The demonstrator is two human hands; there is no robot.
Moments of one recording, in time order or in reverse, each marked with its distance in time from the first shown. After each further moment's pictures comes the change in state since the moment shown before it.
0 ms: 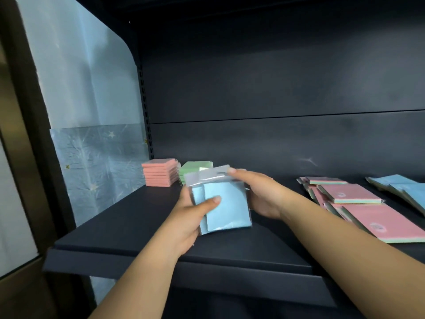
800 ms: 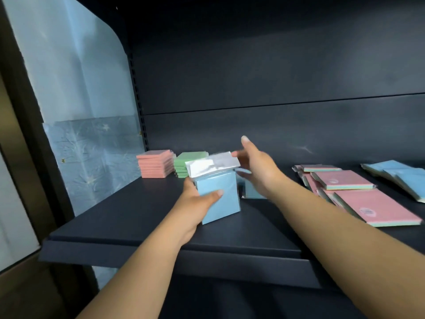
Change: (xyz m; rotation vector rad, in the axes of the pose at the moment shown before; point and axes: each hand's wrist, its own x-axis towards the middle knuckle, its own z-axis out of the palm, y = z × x) left_hand 0.003 -0.008 0.016 0.262 0.035 0.013; right_hand 0.015 -0.002 -0.011 -0.072 0.392 -0.109
